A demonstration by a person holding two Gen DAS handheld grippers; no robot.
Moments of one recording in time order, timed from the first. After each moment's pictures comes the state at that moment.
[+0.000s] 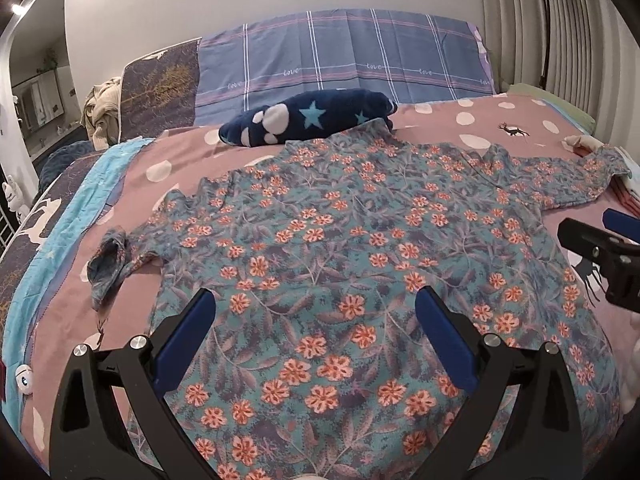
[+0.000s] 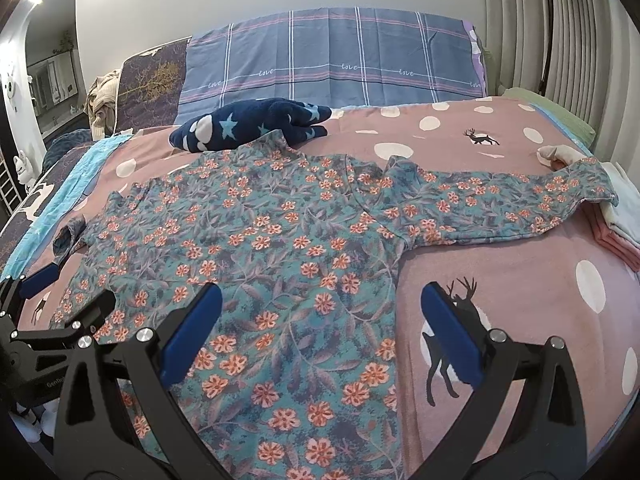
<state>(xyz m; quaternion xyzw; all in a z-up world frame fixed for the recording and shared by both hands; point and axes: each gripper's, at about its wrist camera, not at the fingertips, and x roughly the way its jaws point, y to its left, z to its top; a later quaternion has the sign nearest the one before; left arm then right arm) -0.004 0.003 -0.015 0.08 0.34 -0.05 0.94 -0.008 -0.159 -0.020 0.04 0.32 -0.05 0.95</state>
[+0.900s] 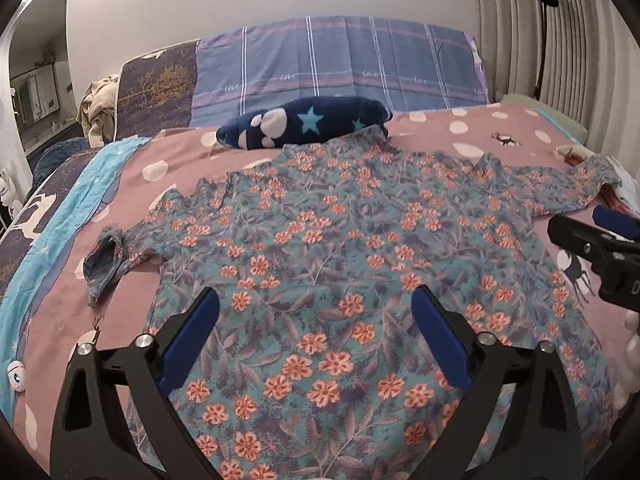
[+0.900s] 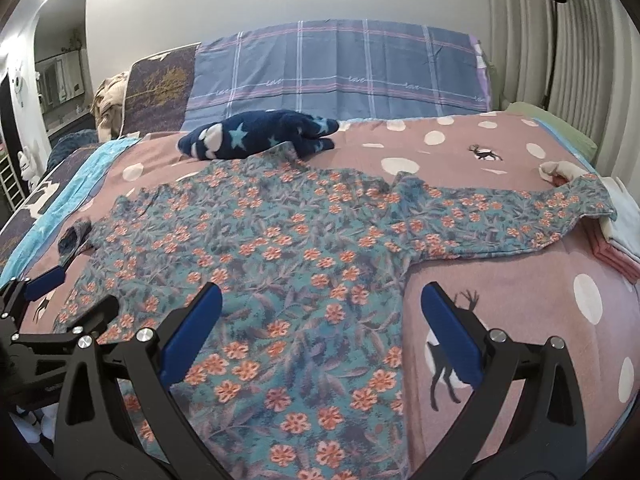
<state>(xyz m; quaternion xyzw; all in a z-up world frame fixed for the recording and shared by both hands) -0.009 0.014 -0.012 0.06 0.33 -0.06 0.94 -0.013 -0.143 -0.011 0.03 0.31 -0.04 0.95</state>
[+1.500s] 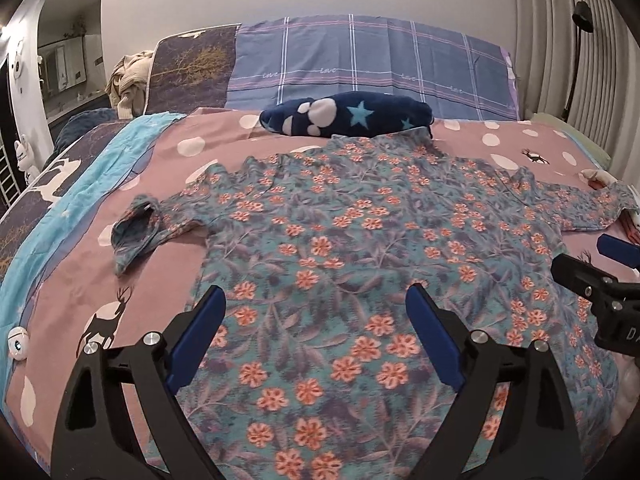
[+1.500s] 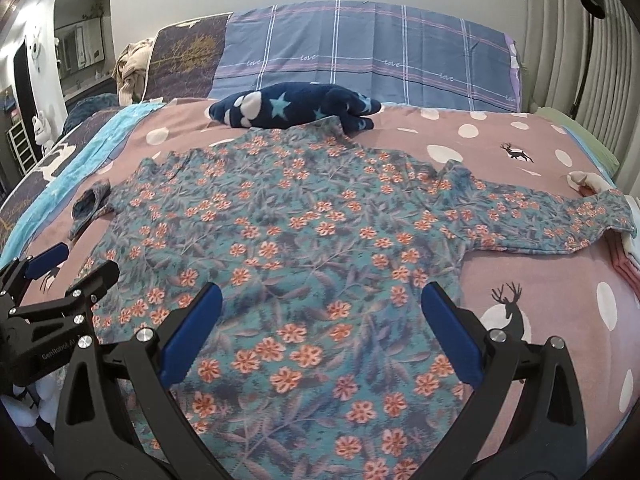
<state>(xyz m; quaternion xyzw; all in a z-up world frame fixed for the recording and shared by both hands) -0.013 0.065 -0.019 0.02 0.34 -0.02 0.94 -0.004 -0.091 -0.025 -0.01 0.34 -0.01 0.94</state>
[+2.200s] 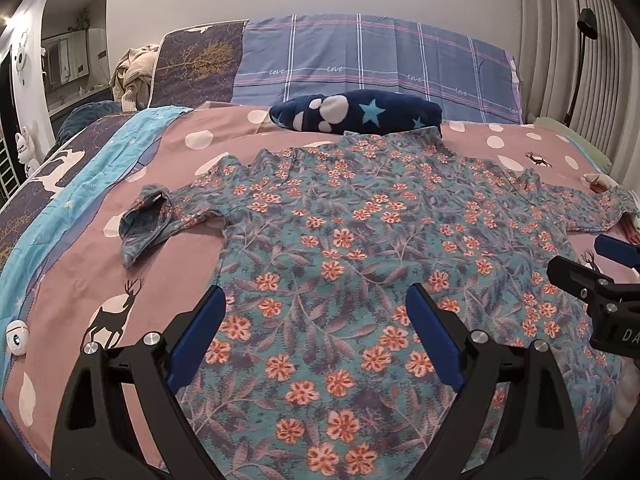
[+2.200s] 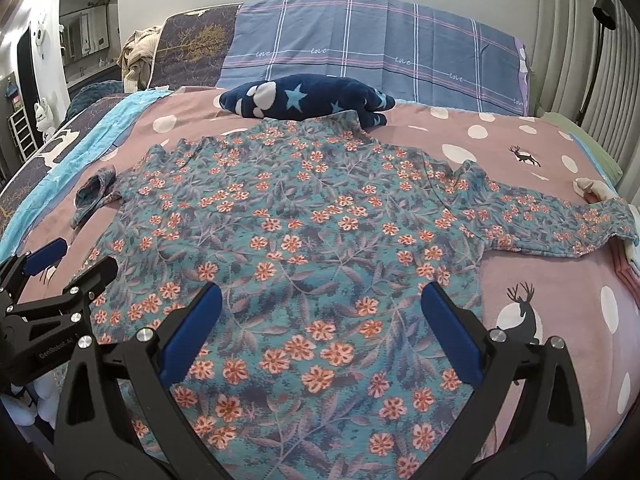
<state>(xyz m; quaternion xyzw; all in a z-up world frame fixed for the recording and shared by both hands) -0.018 0.085 -0.023 0.01 0.34 -0.02 0.94 -0.001 -0.072 -0.027 -0.03 0.35 0.00 0.94</state>
